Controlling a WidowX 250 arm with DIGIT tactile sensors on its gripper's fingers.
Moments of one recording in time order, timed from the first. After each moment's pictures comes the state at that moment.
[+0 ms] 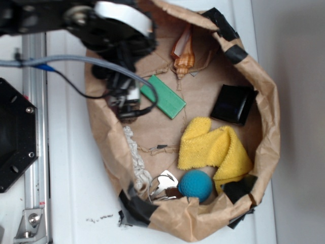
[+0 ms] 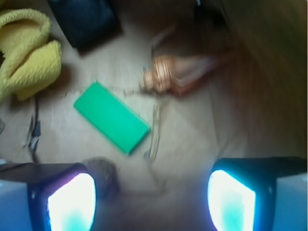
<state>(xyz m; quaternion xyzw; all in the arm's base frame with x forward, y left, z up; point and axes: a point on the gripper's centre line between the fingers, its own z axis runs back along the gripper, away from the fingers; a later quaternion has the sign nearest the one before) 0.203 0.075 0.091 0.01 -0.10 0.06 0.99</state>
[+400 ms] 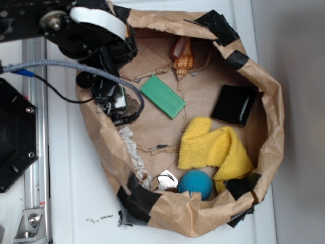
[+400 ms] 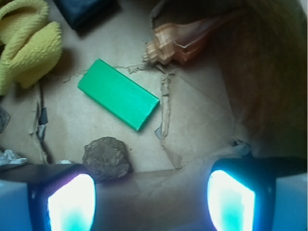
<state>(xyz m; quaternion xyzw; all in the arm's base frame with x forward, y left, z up) 0.192 0.066 0.079 -0.01 -0.08 0.08 0.99</state>
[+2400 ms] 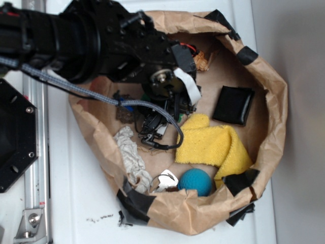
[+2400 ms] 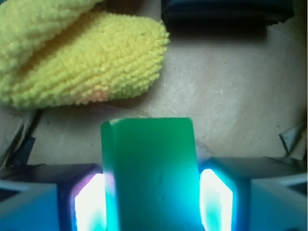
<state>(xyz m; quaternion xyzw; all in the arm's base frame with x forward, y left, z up) 0.252 0.032 0.012 -0.03 -0.06 -0.21 0.98</state>
